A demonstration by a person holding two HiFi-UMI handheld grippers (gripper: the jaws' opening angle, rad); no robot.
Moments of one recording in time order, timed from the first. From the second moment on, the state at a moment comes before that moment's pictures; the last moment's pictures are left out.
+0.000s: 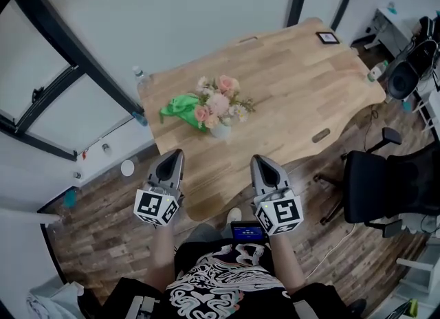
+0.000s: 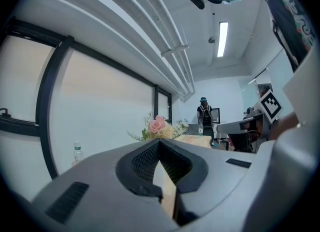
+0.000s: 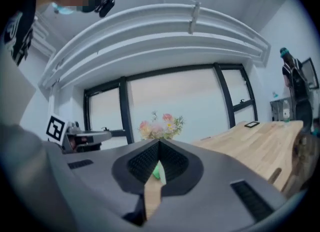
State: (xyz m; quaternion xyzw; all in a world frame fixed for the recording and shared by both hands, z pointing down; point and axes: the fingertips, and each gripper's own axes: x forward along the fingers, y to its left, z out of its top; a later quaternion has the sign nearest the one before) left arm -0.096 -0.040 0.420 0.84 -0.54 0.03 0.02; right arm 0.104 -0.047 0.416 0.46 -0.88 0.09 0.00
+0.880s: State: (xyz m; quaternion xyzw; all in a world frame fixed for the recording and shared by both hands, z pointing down) left arm -0.107 -0.128 0.459 0.86 -0.50 0.06 0.01; right arm 0.068 -0.117 0.447 0.46 -0.88 0.09 0.05
